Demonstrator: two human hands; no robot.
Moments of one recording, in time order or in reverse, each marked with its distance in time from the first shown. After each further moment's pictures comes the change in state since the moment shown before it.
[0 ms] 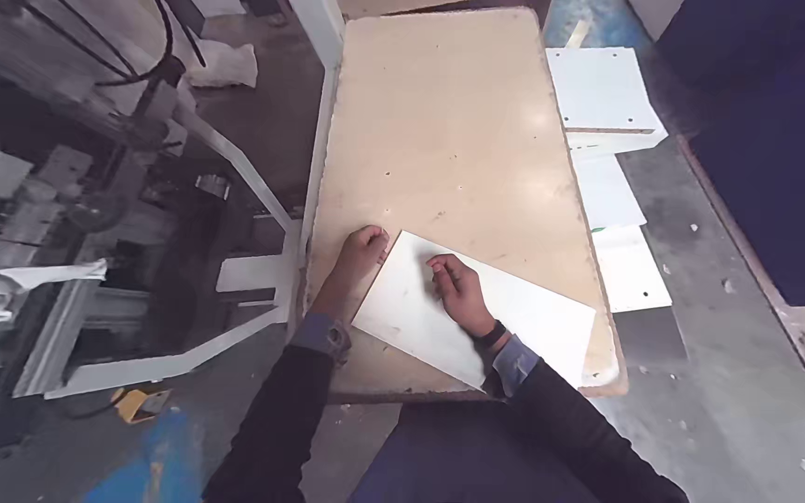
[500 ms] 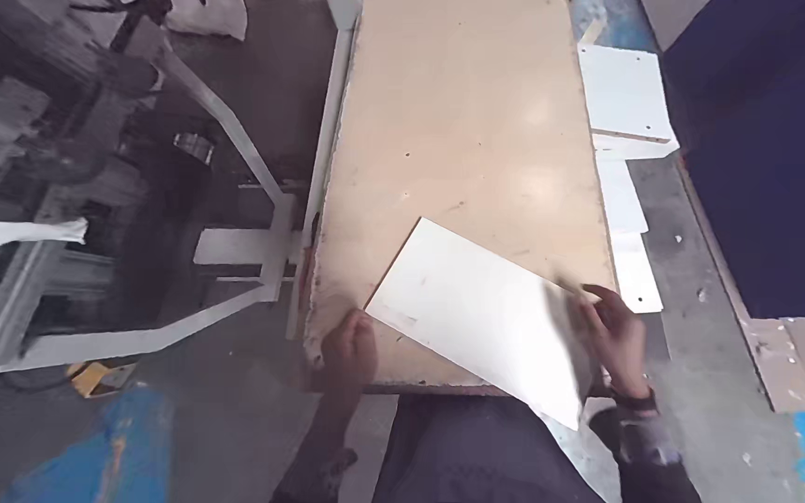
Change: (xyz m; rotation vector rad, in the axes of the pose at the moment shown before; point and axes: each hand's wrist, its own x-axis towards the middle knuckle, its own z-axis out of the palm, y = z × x) left_hand -0.153 -0.047 0.027 0.161 0.479 0.154; right_hand -0.097 -0.039 -0.175 -0.649 0.216 0.213
